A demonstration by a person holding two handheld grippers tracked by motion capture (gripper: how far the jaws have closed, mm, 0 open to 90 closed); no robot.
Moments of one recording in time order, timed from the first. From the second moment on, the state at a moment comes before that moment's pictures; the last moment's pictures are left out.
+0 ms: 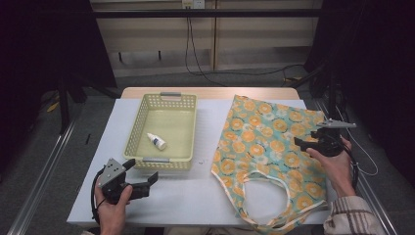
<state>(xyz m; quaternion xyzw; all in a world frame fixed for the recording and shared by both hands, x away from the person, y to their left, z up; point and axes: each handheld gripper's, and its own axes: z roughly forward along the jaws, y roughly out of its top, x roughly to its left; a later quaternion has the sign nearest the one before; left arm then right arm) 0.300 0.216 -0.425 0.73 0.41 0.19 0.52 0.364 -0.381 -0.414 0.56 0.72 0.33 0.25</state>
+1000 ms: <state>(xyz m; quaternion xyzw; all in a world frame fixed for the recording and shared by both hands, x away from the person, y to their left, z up) 0.301 0.214 -0.423 0.73 0.40 0.20 0.52 0.339 -0.209 -0.393 0.40 0.82 0.37 0.17</state>
